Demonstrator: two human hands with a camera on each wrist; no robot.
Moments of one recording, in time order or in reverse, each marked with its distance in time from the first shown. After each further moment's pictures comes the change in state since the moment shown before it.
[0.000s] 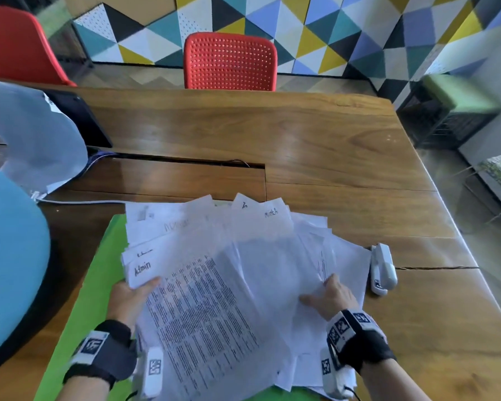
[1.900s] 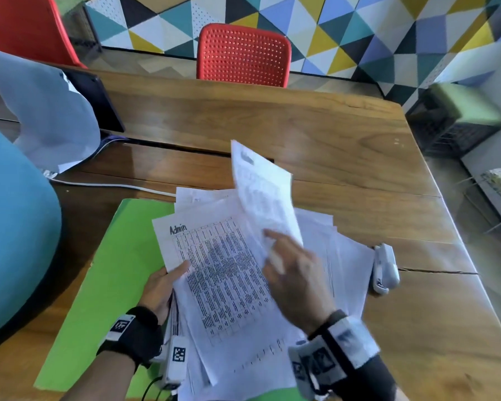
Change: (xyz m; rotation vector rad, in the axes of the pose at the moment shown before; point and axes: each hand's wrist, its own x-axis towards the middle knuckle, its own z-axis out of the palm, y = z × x) left_hand -0.027 0.001 0.032 -0.400 -0.366 -0.182; right_hand -0.117 -0.089 -0.023 0.247 0.457 -1.001
